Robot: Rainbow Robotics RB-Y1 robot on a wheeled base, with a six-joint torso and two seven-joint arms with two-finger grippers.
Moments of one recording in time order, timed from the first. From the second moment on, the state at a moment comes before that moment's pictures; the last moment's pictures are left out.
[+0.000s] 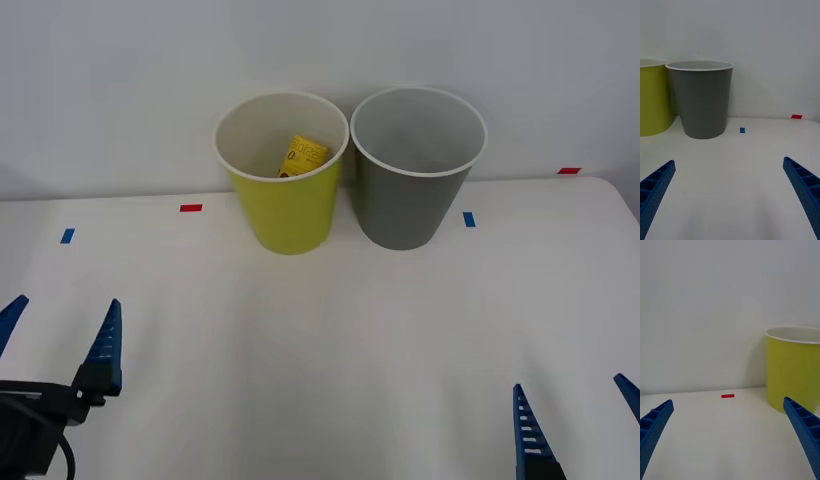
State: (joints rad) right arm 1.07 -0.42 0.24 -2.25 -0.27 -0.49 1.69; left arm 0.82 0.45 -0.10 -2.22 0.45 -0.37 -1.65
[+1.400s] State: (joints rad) right arm 1.07 -0.42 0.24 -2.25 -0.27 -0.49 1.69; left arm 1.12 0.46 -0.16 -2.13 0.33 -0.59 -1.64
